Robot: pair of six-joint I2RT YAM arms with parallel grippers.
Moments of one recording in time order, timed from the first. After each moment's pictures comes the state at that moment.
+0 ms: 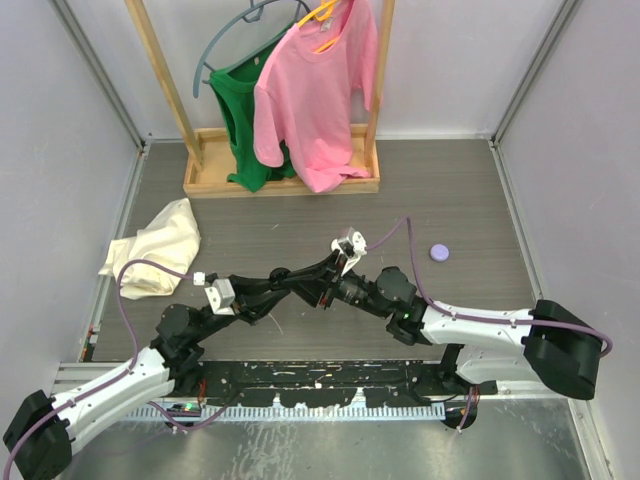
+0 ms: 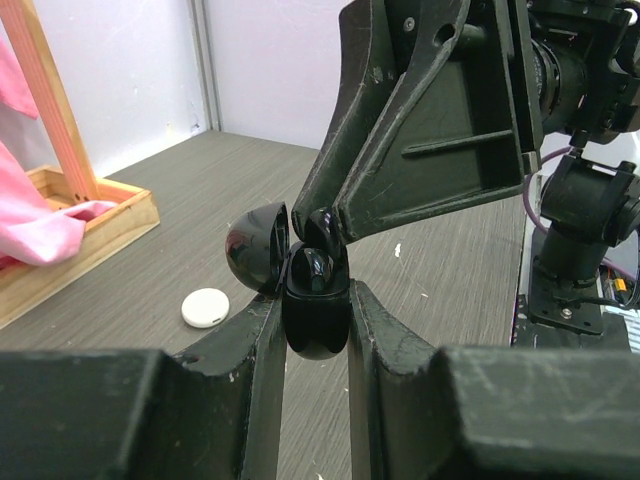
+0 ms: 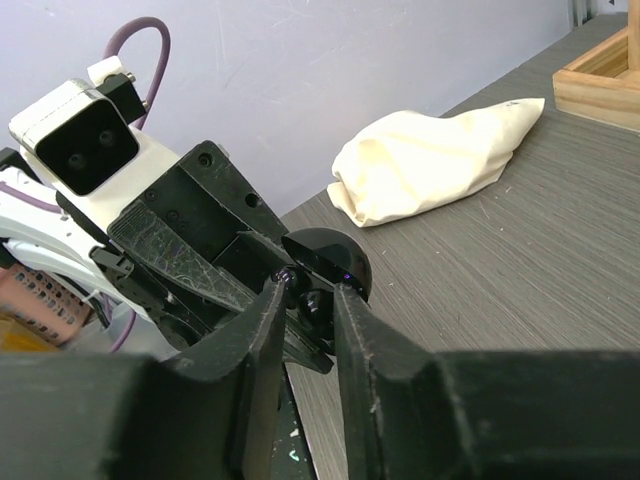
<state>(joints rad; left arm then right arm) -0.78 0.52 0.03 0.82 0.31 -0.10 1.08 1.16 0.45 0.89 -0.09 0.48</state>
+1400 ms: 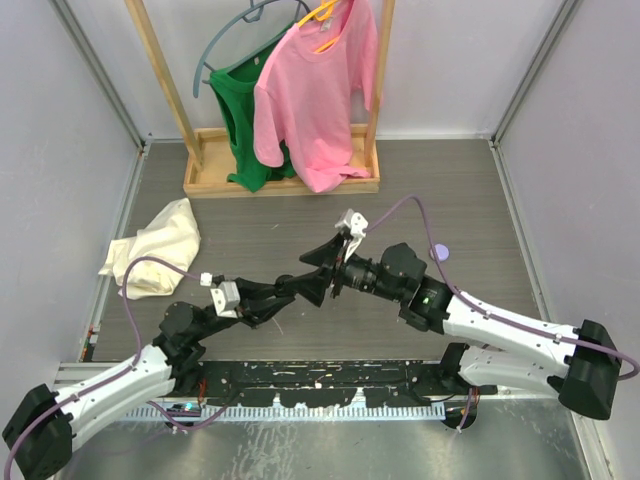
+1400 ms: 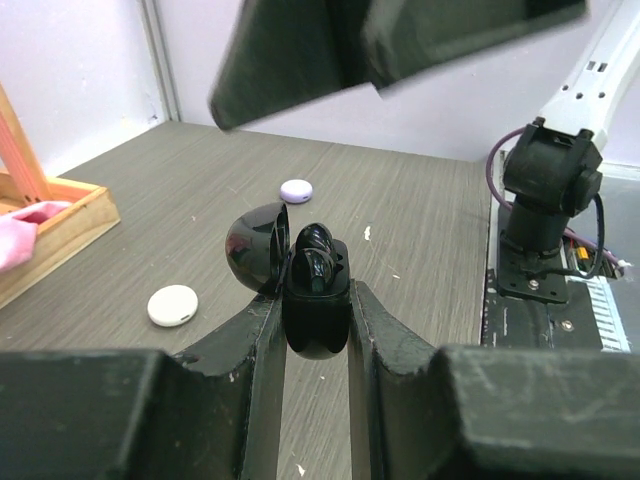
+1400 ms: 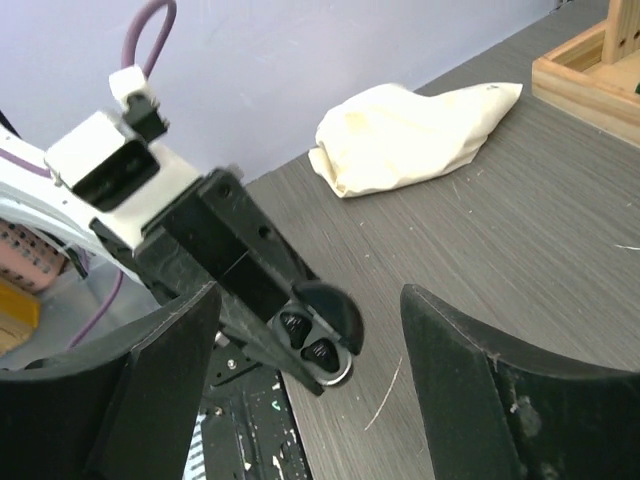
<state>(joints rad) -0.78 0.57 0.03 0.84 0.40 -0.10 1.04 1.00 0.65 0.39 -0.16 0.36</state>
